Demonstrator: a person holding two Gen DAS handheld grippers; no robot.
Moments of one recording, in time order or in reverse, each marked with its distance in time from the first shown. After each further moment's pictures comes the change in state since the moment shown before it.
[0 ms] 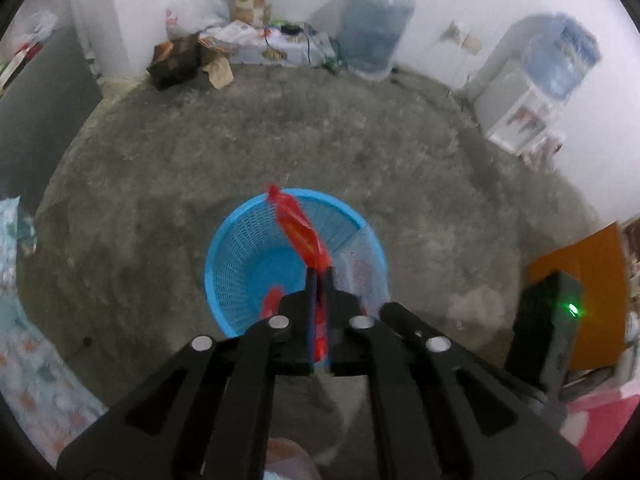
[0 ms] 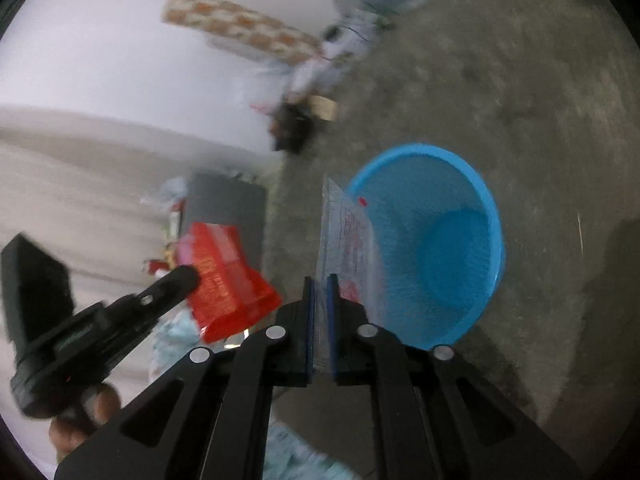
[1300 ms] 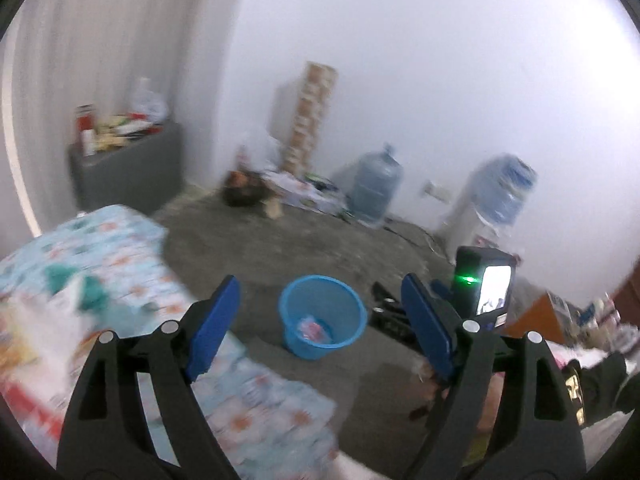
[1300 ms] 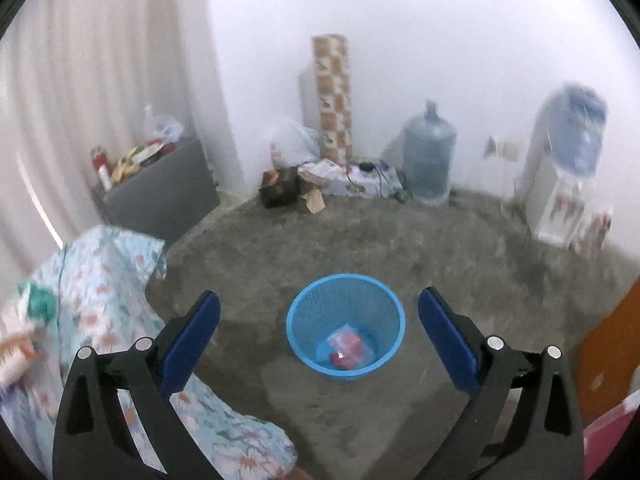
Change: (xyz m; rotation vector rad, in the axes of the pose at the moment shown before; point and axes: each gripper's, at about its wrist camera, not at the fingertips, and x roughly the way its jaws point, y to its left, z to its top) left arm -0.437 0.045 -0.256 -0.170 -0.618 0.016; right arm -0.156 0.274 -0.191 -0.942 -0.405 -0.494
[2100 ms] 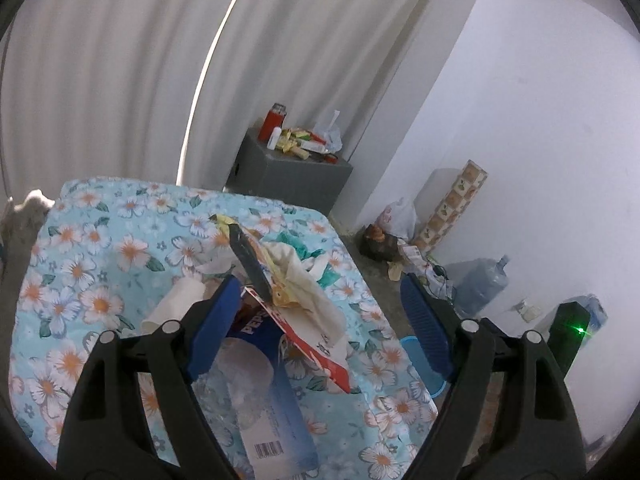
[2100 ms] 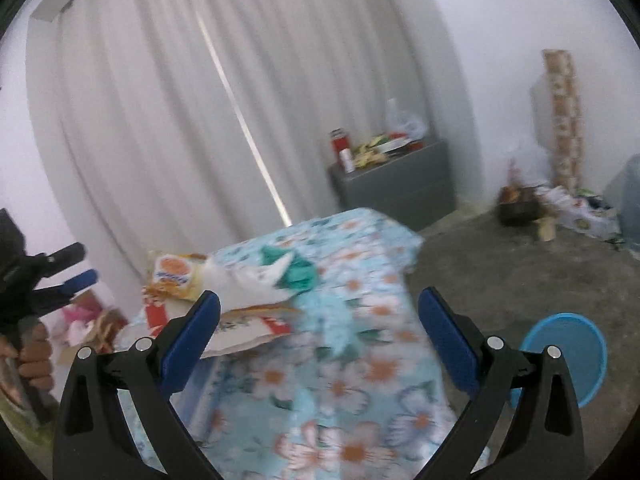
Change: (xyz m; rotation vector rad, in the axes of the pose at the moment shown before) left arm -0.159 0.195 -0.063 -0.424 -0.217 0.341; right arm -0.059 0.154 0.005 -0.164 0.001 0.841
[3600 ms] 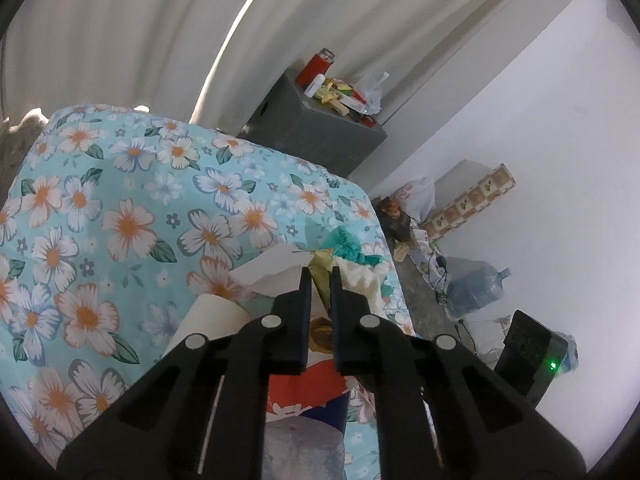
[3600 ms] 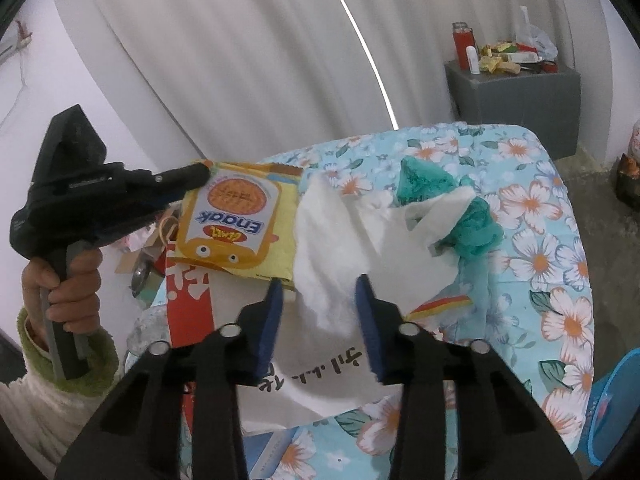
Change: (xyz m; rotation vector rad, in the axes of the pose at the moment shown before) left arm 0.103 0.102 0.037 -0.223 0.194 -0.006; right arm 0.159 0.086 -0.002 -0.109 0.419 0.281
